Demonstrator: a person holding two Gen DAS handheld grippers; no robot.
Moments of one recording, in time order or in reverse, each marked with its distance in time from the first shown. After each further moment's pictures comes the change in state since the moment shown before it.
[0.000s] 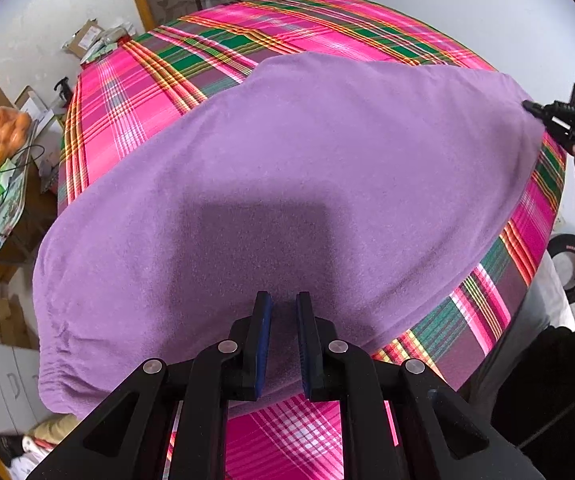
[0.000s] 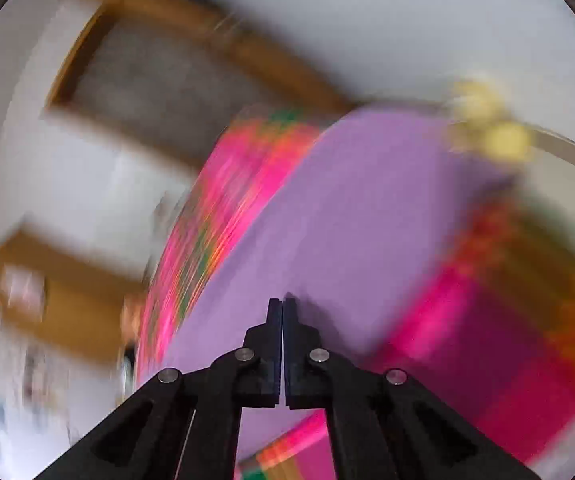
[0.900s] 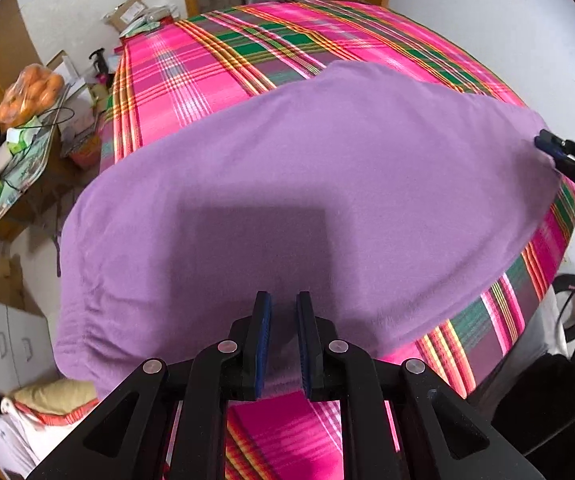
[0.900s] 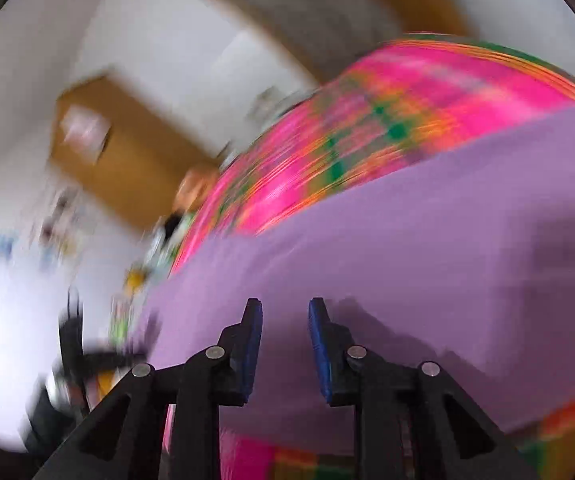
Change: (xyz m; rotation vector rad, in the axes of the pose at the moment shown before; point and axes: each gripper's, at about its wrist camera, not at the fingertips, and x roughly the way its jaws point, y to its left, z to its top) left arm -0.010 0.035 -0.023 -0.137 -0.018 0.024; right arm 0.094 0.144 -0.117 -0.587 0.367 0.287
